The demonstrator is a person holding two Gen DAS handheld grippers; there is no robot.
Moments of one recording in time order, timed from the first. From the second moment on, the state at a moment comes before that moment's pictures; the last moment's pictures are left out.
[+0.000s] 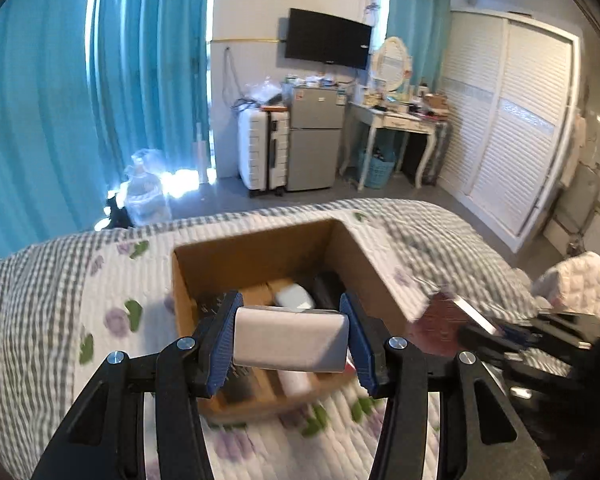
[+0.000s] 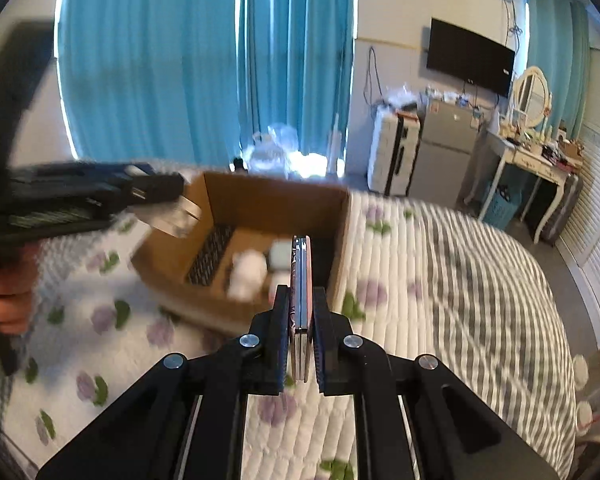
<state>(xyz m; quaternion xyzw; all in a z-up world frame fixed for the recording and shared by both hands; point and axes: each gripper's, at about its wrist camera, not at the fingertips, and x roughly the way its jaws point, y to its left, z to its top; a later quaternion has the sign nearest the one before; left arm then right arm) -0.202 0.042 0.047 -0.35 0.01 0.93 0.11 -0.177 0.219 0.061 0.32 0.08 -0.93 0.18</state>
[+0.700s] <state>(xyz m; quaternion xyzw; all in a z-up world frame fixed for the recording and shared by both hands) -0.295 0.040 -0.057 -0.43 0.05 0.90 0.06 -0.227 0.196 0.037 0.34 0.08 -0.91 0.22</state>
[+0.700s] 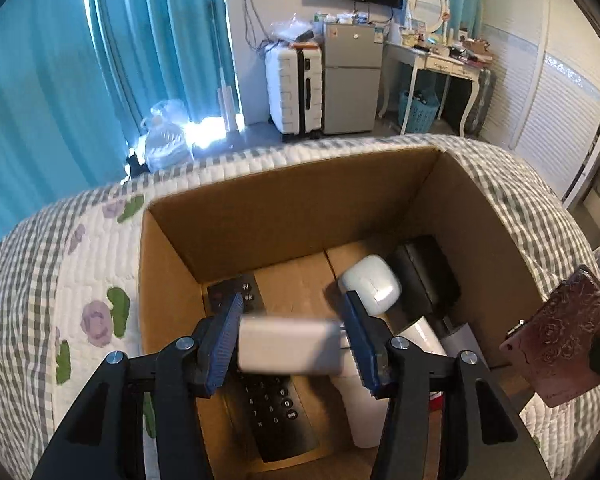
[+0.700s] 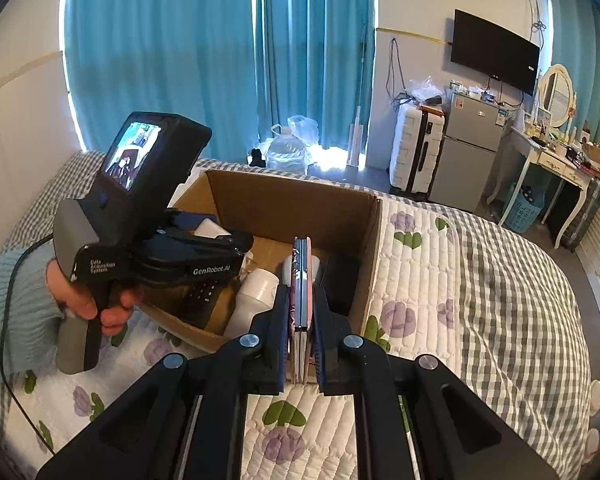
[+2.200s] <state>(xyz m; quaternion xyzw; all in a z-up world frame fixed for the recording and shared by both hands) -0.199 -0.020 0.057 -0.28 0.01 0.96 0.01 -0.293 0.145 0.067 0.36 0.04 -0.92 0.17</state>
